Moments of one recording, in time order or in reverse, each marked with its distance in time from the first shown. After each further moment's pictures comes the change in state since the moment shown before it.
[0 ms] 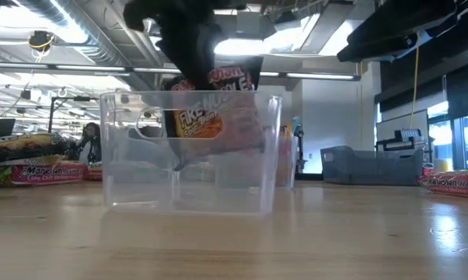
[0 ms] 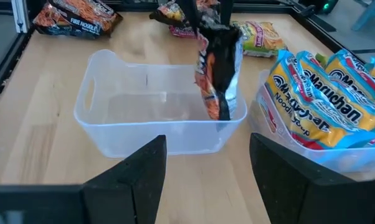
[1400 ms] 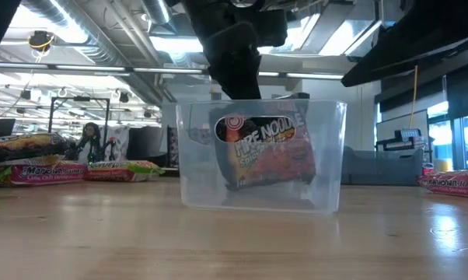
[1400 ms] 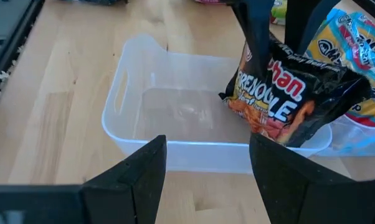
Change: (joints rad) left arm 0.105 0.130 -0.005 0.322 0.136 -0.115; right arm 0.000 0.087 0.000 0.013 -0.106 0.045
